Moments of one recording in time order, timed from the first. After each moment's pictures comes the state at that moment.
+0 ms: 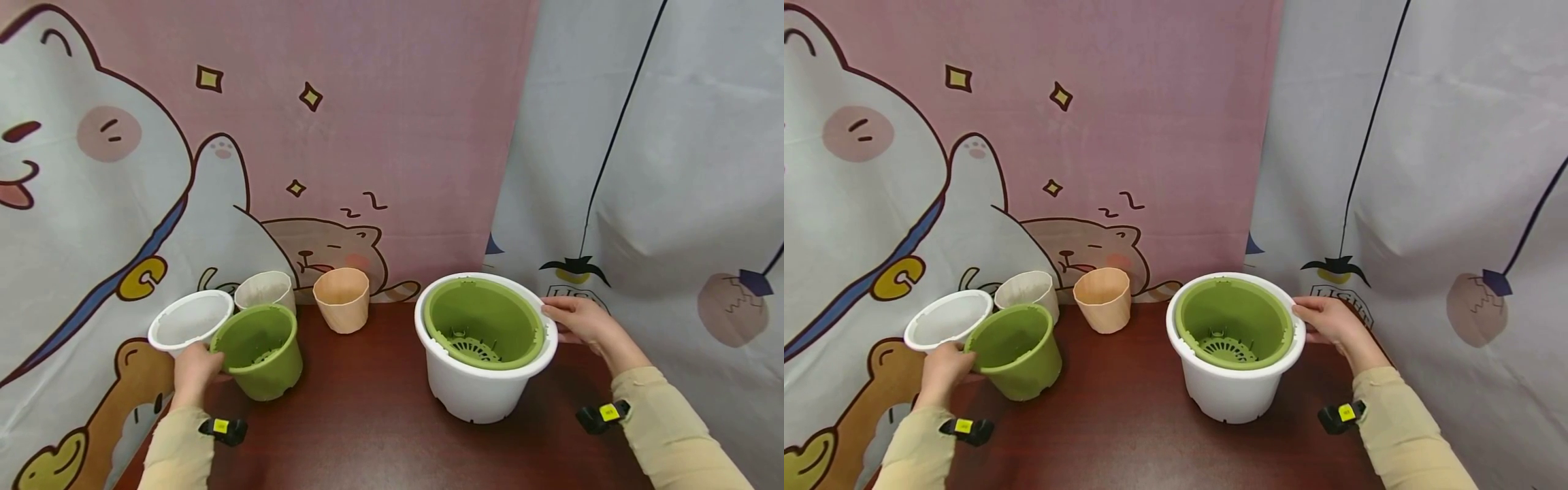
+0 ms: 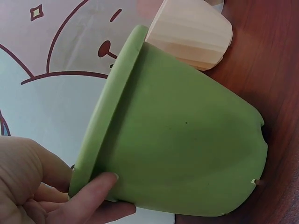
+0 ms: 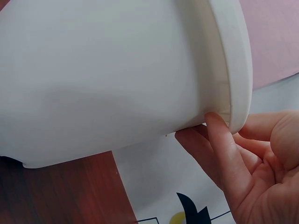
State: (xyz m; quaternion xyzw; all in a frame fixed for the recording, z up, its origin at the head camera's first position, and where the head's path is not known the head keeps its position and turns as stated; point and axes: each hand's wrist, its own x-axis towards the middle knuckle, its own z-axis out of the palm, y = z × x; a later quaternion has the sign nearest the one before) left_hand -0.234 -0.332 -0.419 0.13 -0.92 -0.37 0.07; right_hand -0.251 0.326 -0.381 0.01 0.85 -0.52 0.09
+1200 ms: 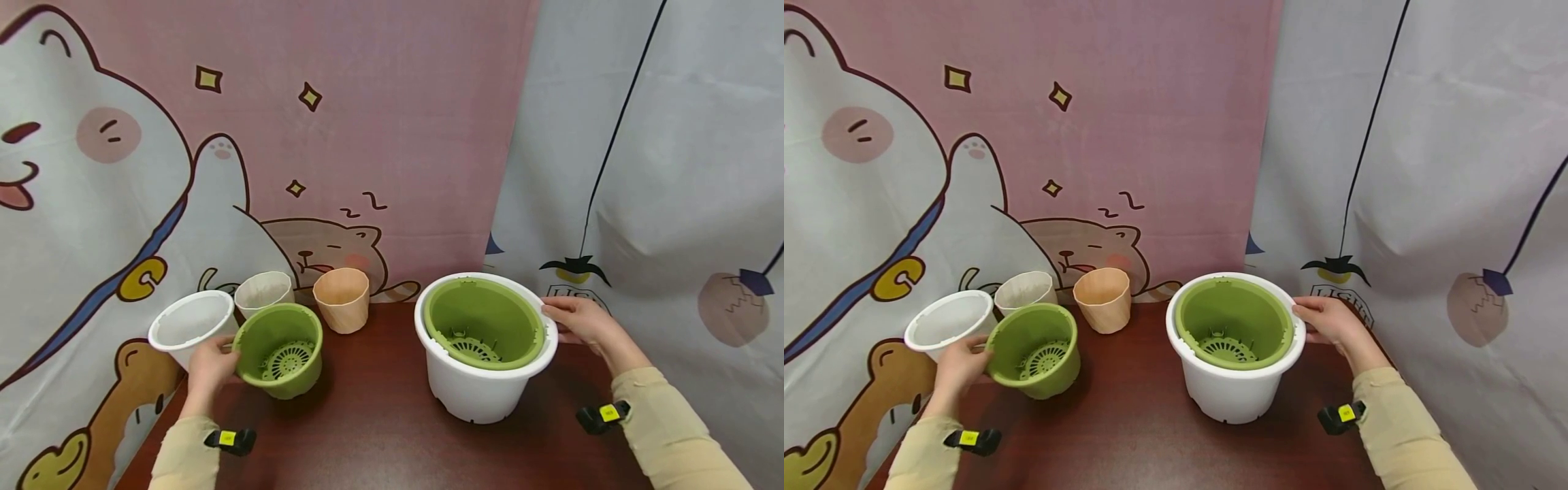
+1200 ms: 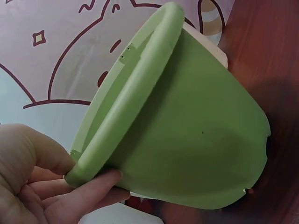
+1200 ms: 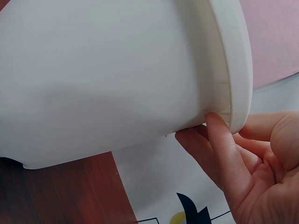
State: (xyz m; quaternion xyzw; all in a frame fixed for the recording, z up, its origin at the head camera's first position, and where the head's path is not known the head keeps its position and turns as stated) left_hand -0.234 -0.307 -0.424 0.09 -0.88 -0.47 0.08; right_hand -0.250 0.325 -0.381 0.01 0.85 -0.52 0.09
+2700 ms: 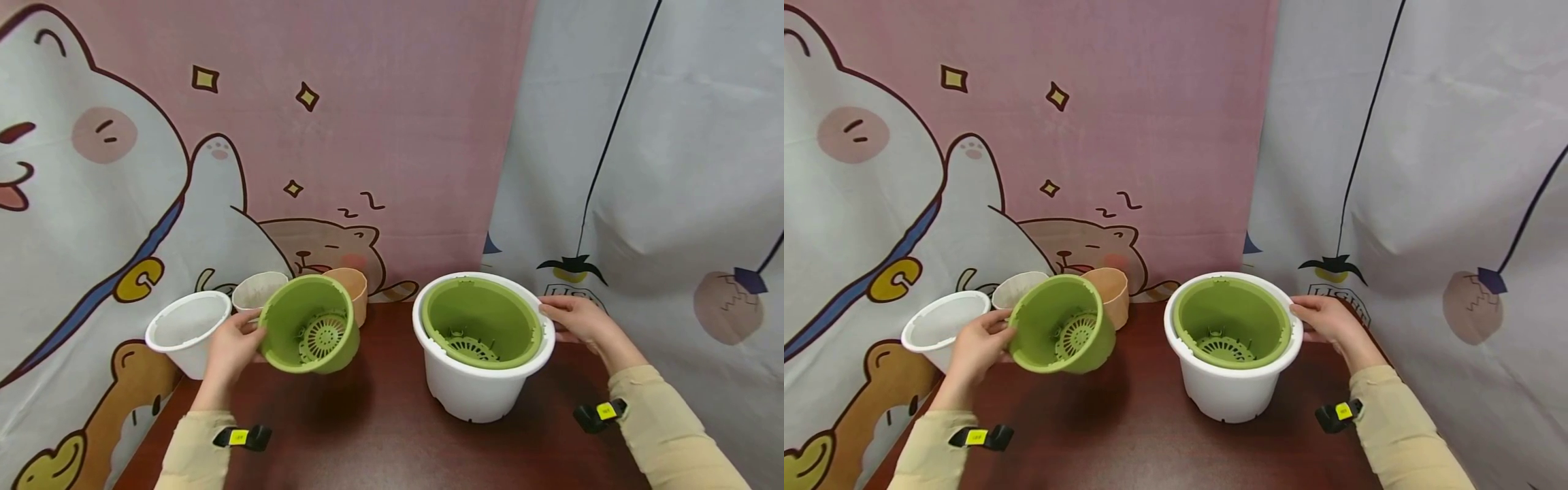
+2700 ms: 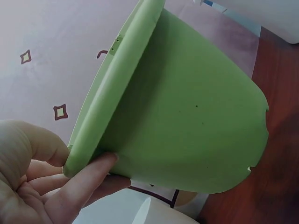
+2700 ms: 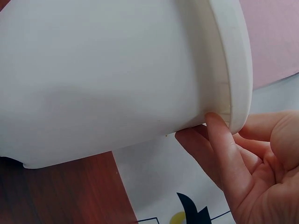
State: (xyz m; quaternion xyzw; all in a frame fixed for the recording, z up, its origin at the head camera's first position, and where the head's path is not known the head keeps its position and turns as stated) left_hand -0.231 -0.247 -0.375 0.04 -0.83 -0.55 0.09; right_hand -0.251 0.327 -0.381 0.02 0.84 -0.54 0.09
